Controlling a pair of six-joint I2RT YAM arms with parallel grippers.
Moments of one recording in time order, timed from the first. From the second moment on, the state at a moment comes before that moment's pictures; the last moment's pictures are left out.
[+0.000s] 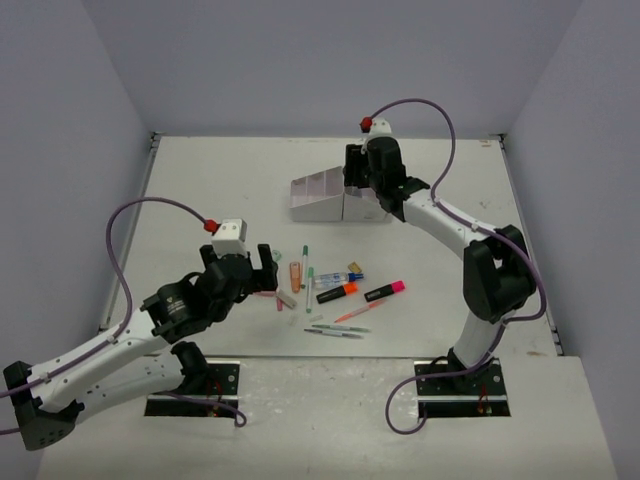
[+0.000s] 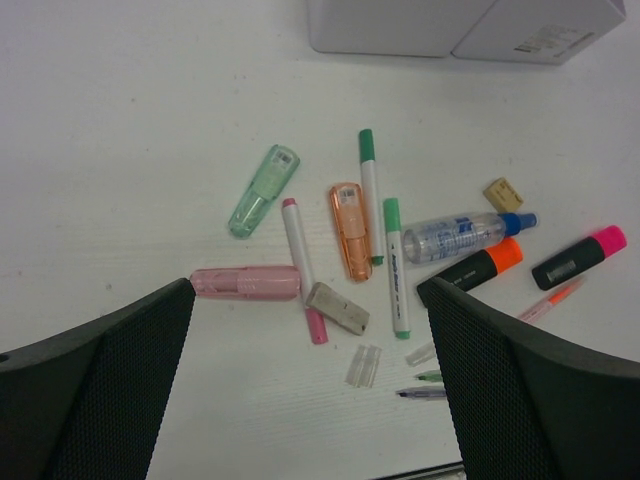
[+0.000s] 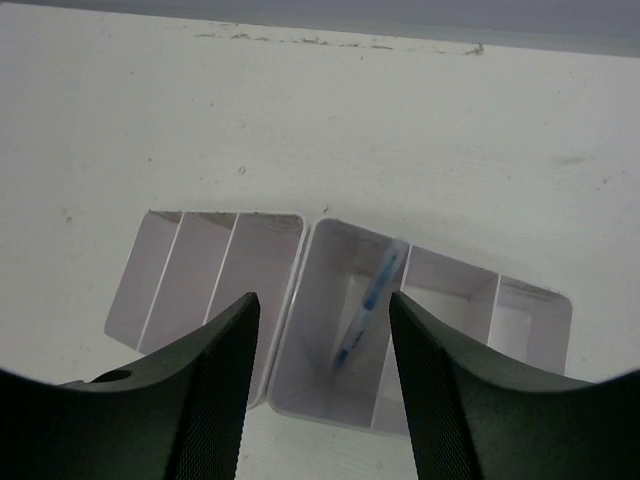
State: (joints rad) left arm -0.94 0.75 0.73 -0.62 -0.63 -0.67; right arm 0.48 1.79 1.36 -0.01 0.15 0.26
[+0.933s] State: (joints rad) left arm -0.94 1.32 0.86 -0.46 -0.52 -0.76; right arm 0.70 0.98 0.88 -0.46 -0.03 0.30
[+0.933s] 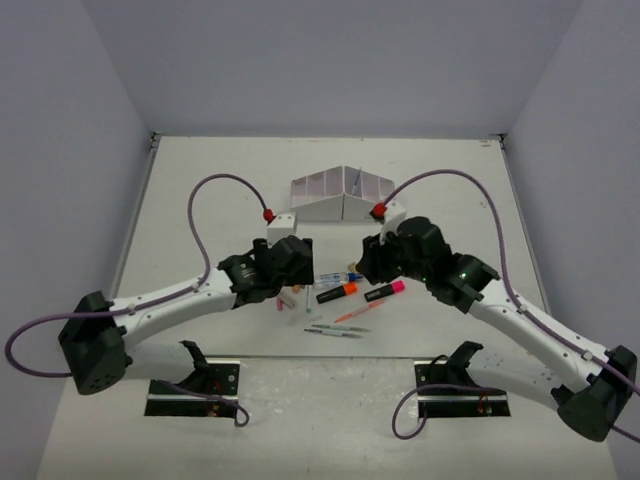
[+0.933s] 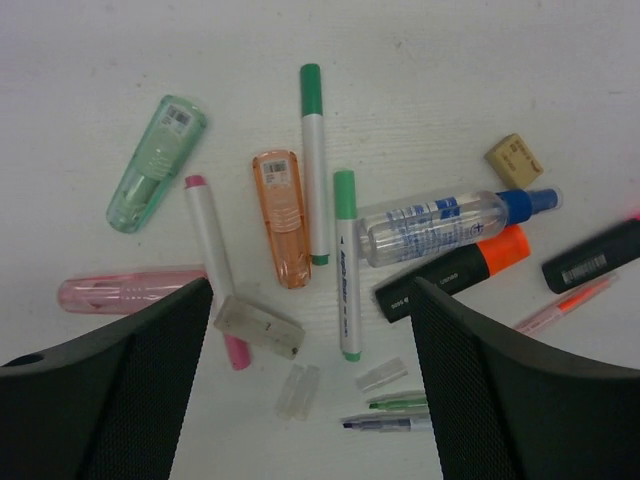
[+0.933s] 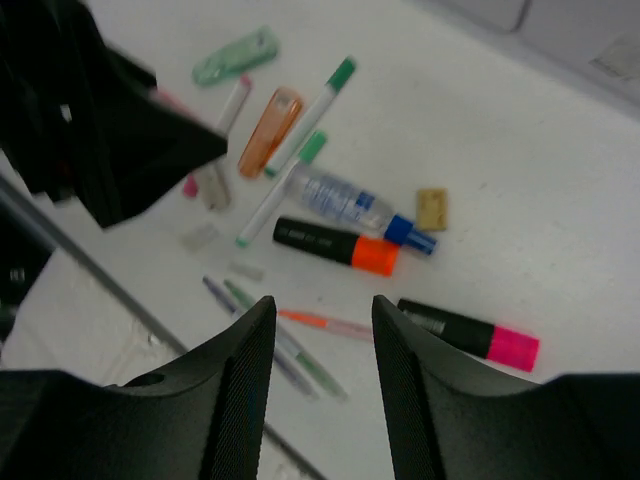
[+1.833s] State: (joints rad) left arm -0.94 0.71 0.88 -0.71 -0.63 -0.61; right arm 1.12 1.56 0.95 -0.66 0.16 -0.02
